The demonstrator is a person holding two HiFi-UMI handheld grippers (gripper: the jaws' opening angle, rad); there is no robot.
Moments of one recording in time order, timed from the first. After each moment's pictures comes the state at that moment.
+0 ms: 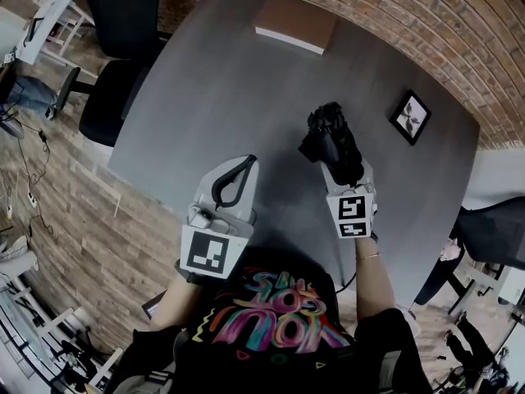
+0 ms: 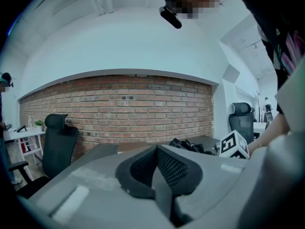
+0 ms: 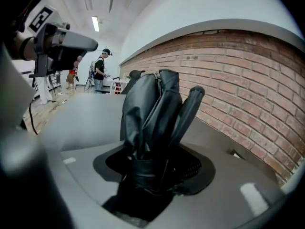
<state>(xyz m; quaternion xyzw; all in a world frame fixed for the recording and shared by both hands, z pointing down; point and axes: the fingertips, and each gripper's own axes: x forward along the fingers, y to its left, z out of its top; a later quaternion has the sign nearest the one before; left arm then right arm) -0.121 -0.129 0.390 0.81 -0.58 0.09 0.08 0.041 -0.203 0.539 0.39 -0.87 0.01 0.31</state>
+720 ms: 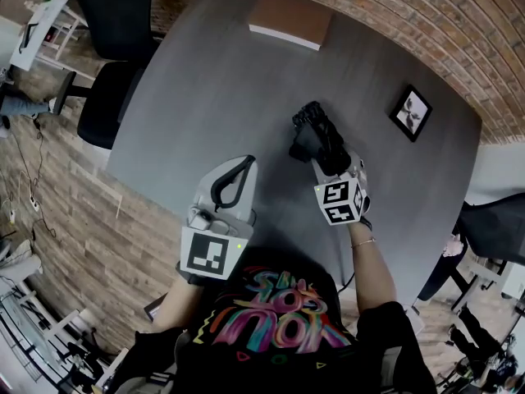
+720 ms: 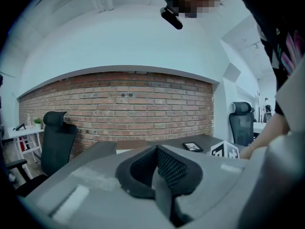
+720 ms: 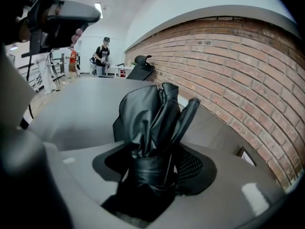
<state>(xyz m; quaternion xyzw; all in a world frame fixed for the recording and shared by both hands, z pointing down) -0.114 -0.139 0.401 0.81 -0.57 0.10 0.09 0.031 -0.214 0.595 0.35 -0.85 0.02 0.39</state>
